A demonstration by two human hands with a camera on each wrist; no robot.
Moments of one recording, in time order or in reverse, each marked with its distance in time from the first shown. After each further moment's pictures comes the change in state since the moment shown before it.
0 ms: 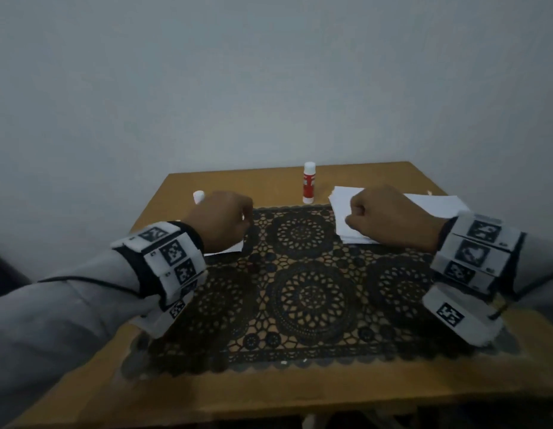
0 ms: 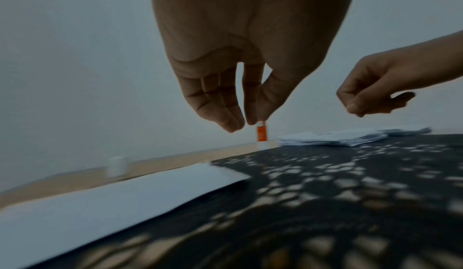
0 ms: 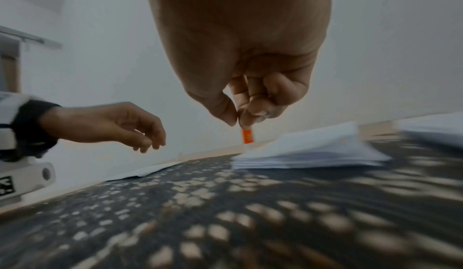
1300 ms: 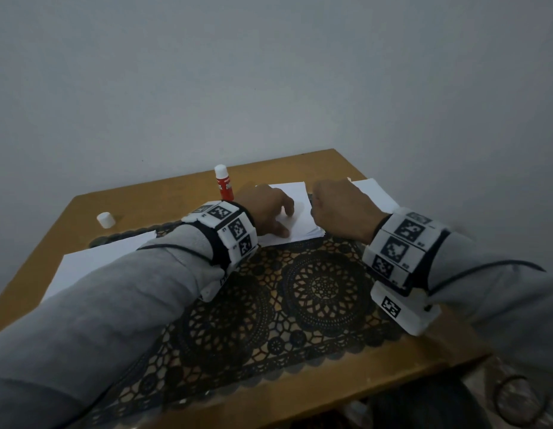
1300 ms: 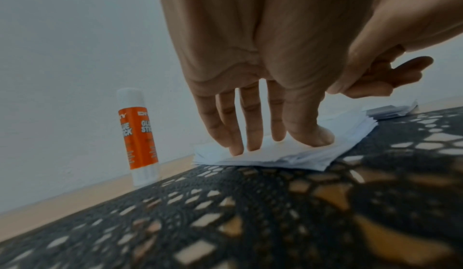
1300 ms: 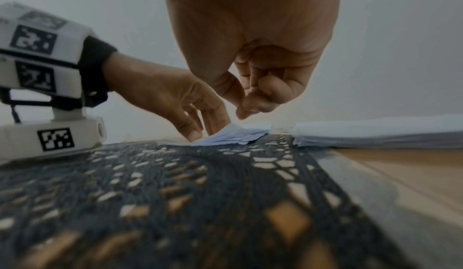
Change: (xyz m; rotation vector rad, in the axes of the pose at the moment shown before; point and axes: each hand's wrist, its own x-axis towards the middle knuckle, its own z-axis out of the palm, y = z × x) left_hand 0.133 0.142 0.067 0.147 -0.262 0.323; right_hand -0.006 0.078 0.004 -0.027 0.101 0.215
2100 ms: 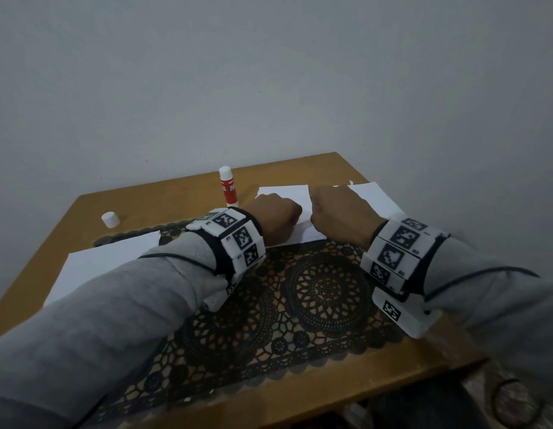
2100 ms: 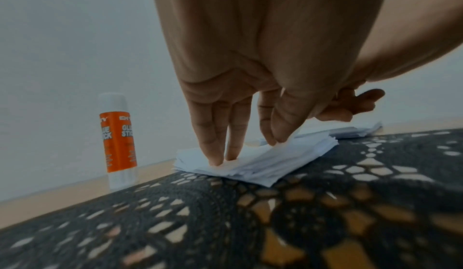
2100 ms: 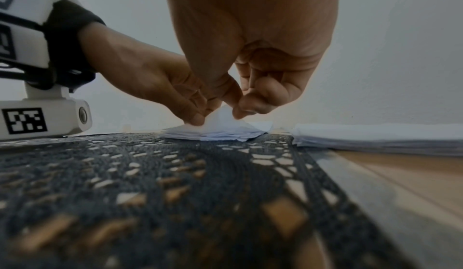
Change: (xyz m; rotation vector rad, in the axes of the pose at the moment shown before) left_hand -0.019 0.023 -0.005 0.058 0.028 0.002; right_hand -0.001 -0.006 0.002 -0.019 -0.039 -0.020
